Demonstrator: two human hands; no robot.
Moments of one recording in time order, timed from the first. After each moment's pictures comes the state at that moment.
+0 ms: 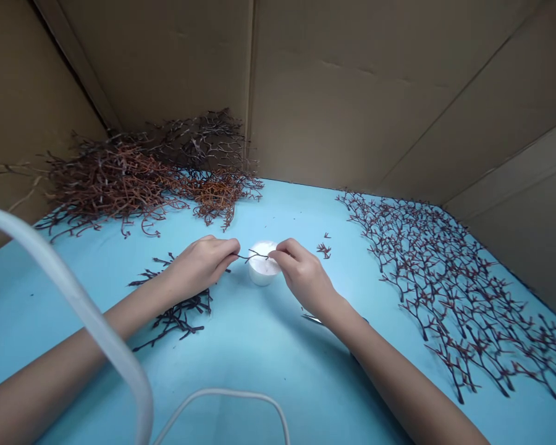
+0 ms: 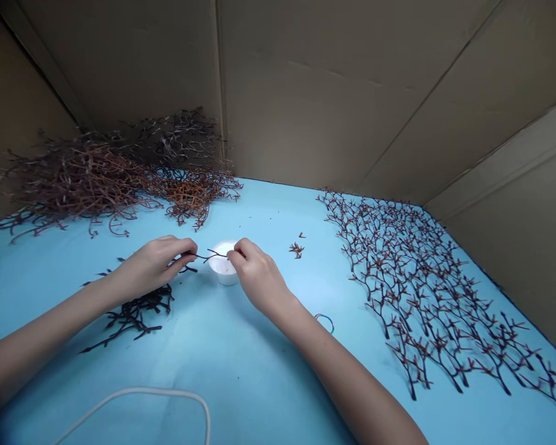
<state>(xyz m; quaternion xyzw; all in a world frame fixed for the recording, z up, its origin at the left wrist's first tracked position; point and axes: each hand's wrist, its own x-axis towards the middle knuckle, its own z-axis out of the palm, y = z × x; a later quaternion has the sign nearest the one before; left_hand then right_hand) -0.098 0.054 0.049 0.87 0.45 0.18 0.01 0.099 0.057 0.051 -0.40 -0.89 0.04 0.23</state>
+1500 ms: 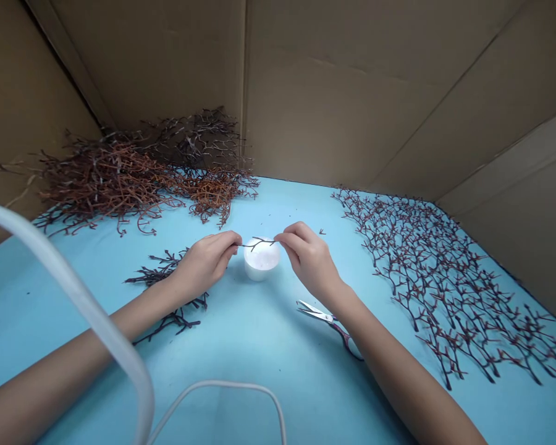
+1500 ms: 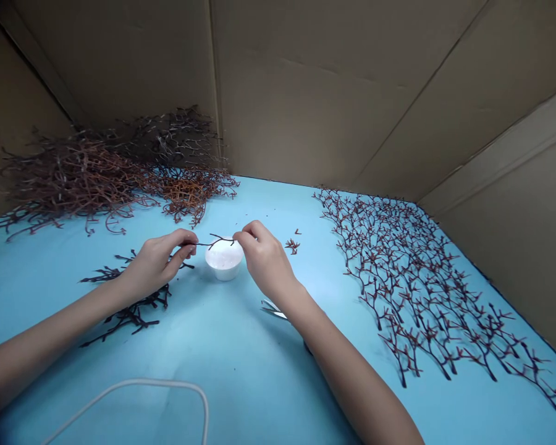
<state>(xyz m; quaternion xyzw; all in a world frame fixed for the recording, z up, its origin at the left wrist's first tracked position) -0.081 0.047 0.048 0.82 0.48 0.30 0.06 0.111 0.068 0.059 -0.40 -0.87 -0.01 0.29</state>
